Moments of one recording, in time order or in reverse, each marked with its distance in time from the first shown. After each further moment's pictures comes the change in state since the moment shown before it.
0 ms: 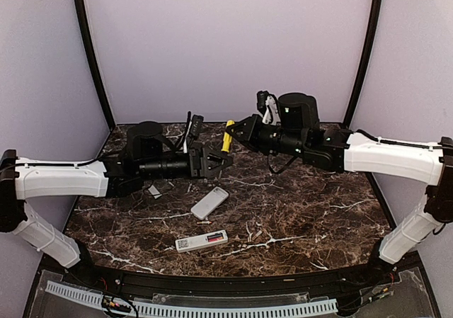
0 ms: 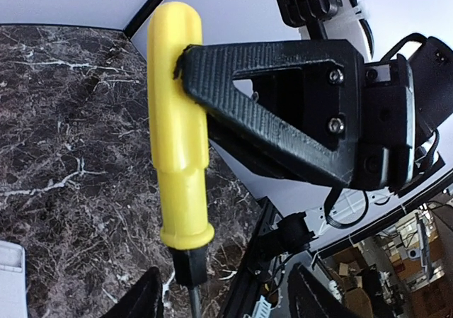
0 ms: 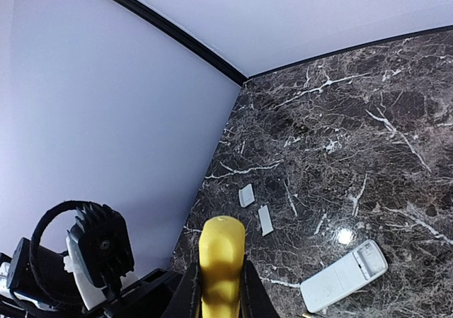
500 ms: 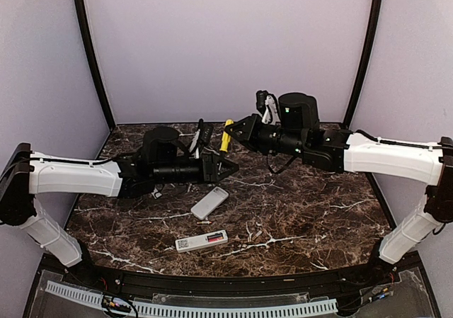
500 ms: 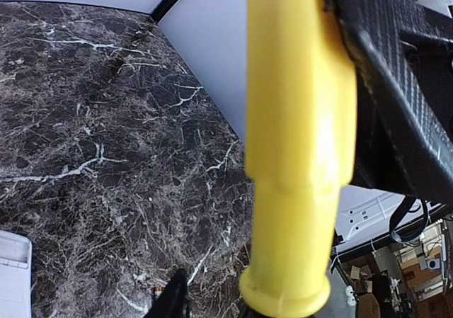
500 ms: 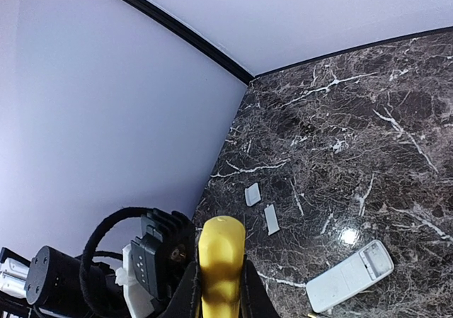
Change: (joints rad) left arm -0.034 0.114 0.043 -0.018 -0.079 0.003; right arm 0.006 0.004 -0.001 0.020 -0.025 0.004
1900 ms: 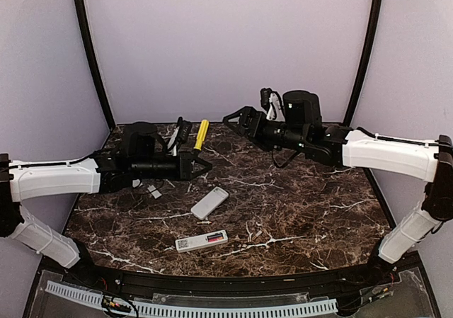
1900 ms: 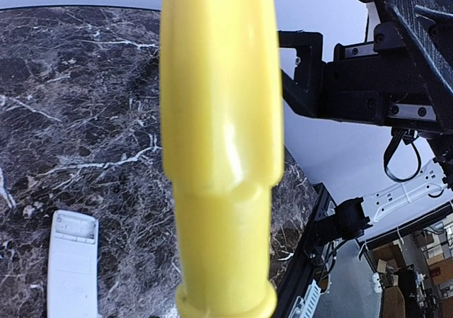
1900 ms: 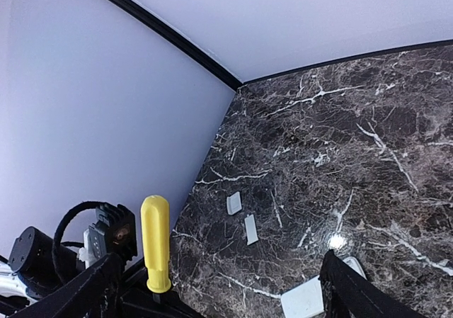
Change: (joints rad) left arm 0.112 -0.143 -0.059 -0.178 0.047 0.122; right arm -0.083 0.023 -0.005 0.015 -0.053 -0.058
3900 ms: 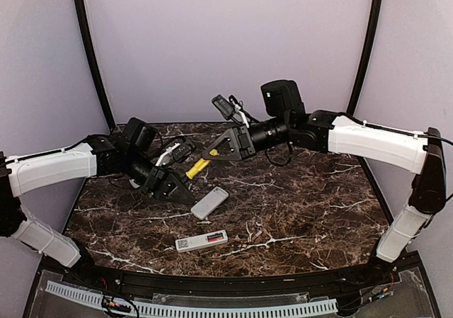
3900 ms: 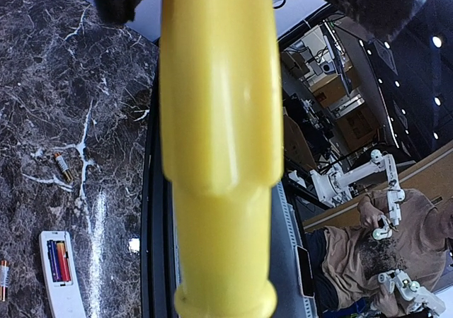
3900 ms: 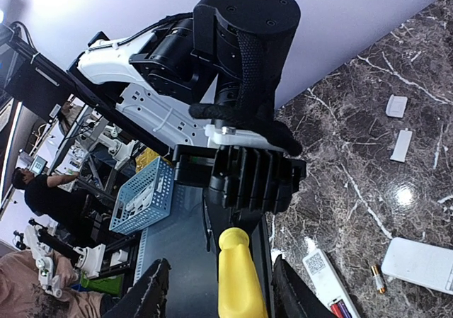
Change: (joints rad) left arm 0.138 0.010 0.122 -0.598 0.893 0.601; right arm 0.035 0.123 0.237 -0.253 -0.795 -0.371
